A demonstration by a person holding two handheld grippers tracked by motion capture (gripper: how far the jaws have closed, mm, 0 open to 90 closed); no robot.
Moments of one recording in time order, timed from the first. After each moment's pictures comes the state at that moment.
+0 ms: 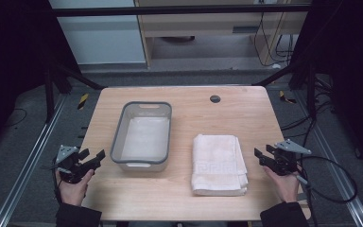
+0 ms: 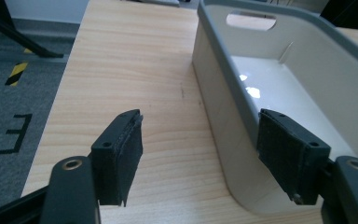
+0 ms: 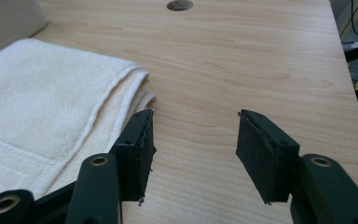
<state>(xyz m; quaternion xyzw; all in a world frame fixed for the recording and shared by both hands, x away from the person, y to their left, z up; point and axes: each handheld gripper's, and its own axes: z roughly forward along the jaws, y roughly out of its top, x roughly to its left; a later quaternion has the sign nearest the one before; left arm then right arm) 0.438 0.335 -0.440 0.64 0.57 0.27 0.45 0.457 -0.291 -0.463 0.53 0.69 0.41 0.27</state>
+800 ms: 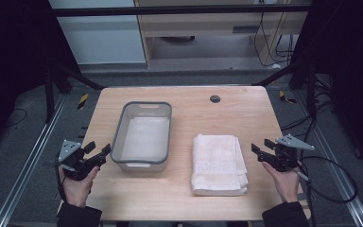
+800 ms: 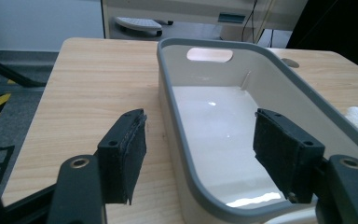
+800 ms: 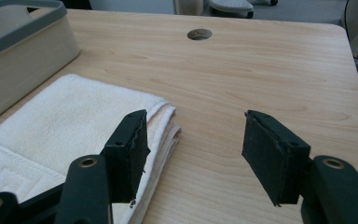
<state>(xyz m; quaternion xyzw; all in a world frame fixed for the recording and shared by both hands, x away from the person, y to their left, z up) 0.434 0.305 -0.409 0.64 0.53 0.28 0.48 0.458 -0.283 -0.438 0.51 0.69 0.45 0.26</state>
